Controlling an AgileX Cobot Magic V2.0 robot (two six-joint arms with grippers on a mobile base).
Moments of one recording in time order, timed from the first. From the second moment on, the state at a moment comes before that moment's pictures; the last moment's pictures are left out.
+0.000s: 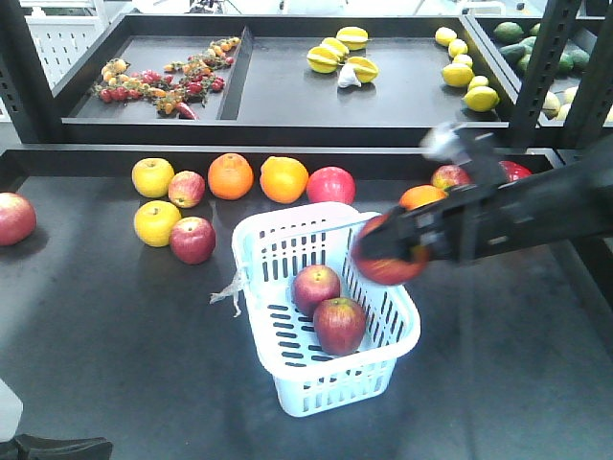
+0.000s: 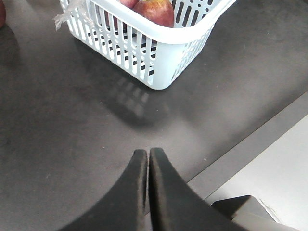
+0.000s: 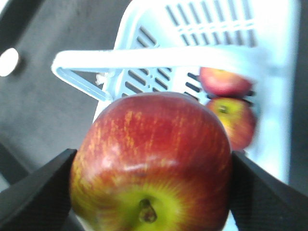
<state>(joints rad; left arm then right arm) -0.53 0.66 -0.27 -0.39 0.41 0.31 0.20 1.62 -1.11 0.90 0.74 -0.70</state>
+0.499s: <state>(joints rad) -0.53 0.66 -0.27 -0.39 0.41 0.31 0.28 1.80 -1.11 0.92 0.56 -0.83</state>
